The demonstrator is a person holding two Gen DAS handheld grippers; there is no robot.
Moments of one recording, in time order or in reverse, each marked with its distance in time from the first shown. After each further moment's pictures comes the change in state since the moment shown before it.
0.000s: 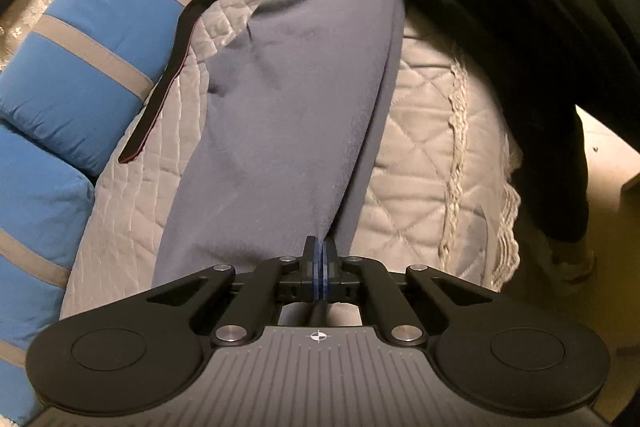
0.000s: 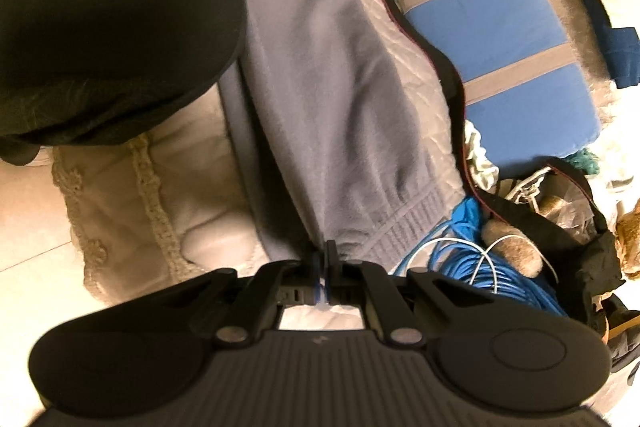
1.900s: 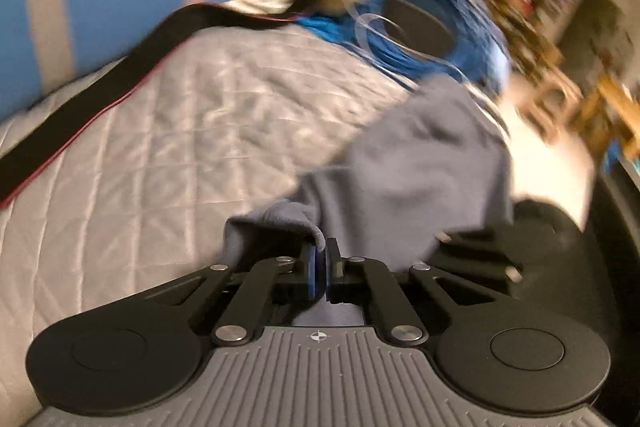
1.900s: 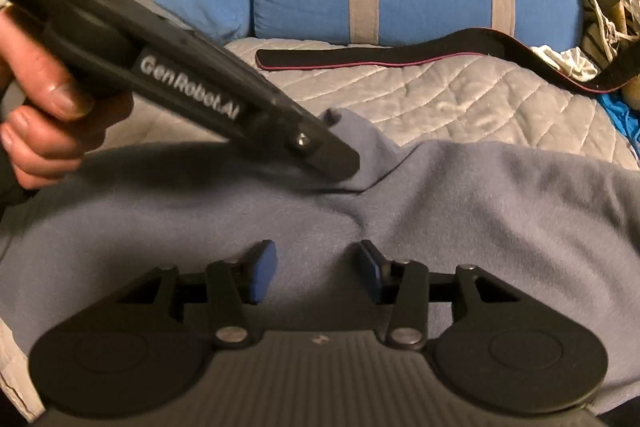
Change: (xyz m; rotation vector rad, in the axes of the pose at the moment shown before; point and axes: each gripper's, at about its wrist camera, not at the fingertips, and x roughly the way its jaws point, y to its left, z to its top) left arm 0.146 0.171 0.131 -0.473 -0.248 -0.599; right arm 0.084 0.010 0.245 1.106 -0.117 0.210
